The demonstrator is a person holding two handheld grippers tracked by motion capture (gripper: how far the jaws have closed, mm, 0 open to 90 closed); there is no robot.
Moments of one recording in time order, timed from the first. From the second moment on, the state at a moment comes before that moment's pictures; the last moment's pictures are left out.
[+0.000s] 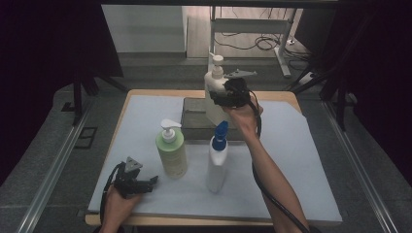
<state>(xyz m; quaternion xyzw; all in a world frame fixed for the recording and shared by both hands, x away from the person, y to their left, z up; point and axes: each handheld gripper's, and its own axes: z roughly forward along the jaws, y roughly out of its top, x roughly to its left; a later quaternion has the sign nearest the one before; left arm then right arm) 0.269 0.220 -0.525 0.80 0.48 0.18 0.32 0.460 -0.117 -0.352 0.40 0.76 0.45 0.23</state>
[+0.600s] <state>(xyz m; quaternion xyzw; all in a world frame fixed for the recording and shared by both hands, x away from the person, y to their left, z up) 0.269 0.220 -0.525 0.80 0.48 0.18 0.33 0.472 -0.090 -0.389 0.38 0.78 0.44 0.21</state>
